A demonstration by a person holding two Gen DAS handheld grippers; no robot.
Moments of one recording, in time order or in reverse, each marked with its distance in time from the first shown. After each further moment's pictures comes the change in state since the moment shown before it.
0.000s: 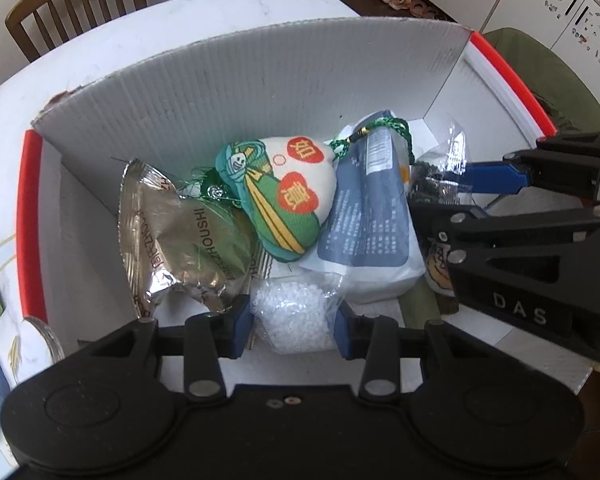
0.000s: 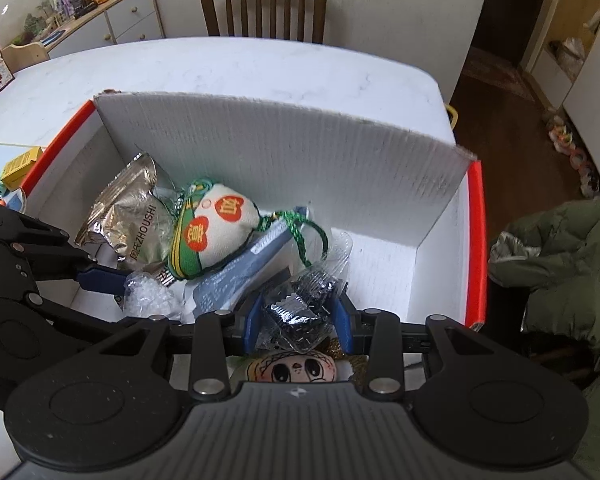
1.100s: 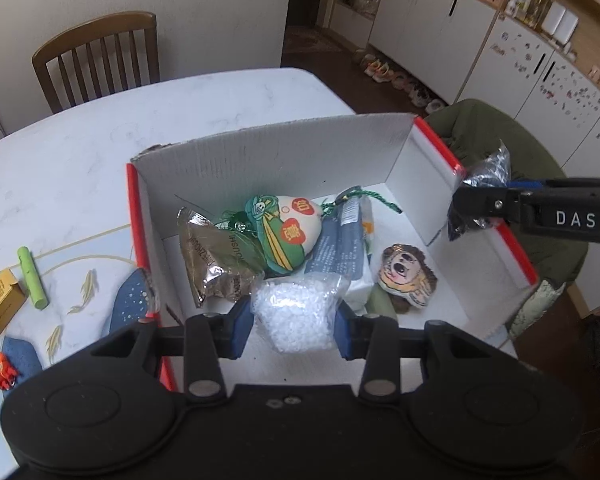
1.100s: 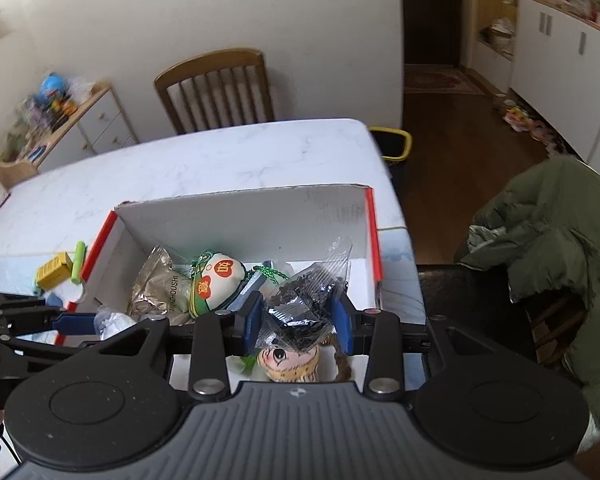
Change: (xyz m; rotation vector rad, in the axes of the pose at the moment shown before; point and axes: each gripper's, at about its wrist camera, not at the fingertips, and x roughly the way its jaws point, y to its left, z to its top) left arm -0.081 0.010 -0.038 -0.022 -0.236 -0.049; right arm -0.091 -0.020 -0.019 0.228 -0.191 -0.008
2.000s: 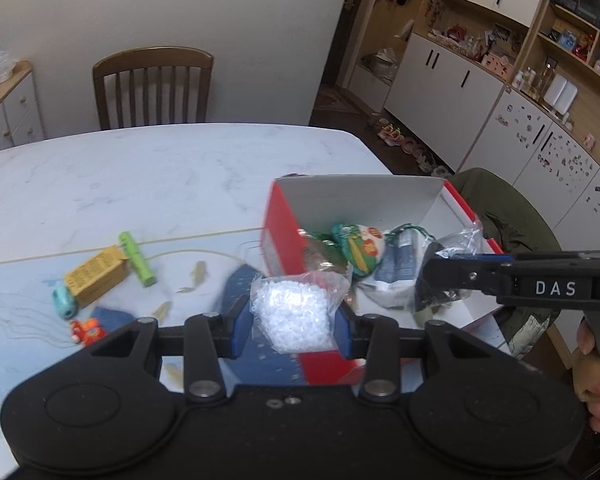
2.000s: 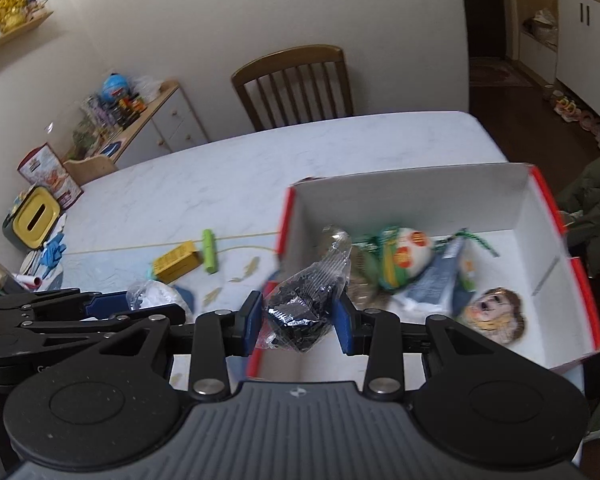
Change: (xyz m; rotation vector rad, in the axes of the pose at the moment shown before) left arm -0.106 0.092 -0.054 -0.104 -0.186 -0.032; right arm -0.046 0.119 -0.026 0.077 -0.024 0.122
